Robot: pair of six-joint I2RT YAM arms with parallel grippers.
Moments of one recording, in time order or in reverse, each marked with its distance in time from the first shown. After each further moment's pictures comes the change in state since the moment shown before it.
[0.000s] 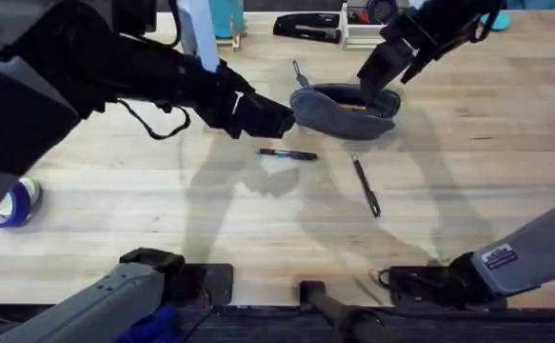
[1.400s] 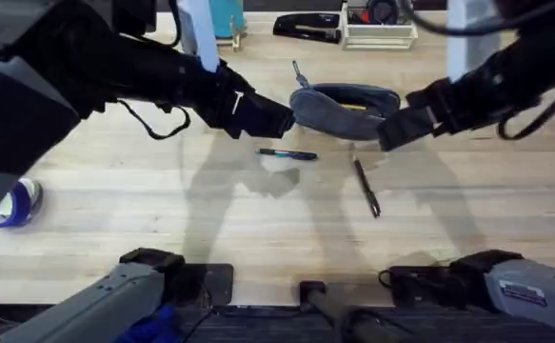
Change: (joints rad) left arm 0.000 0.000 0.000 0.000 0.000 0.000; right arm 0.028 -0.512 -0.603 0.233 0.105 0.328
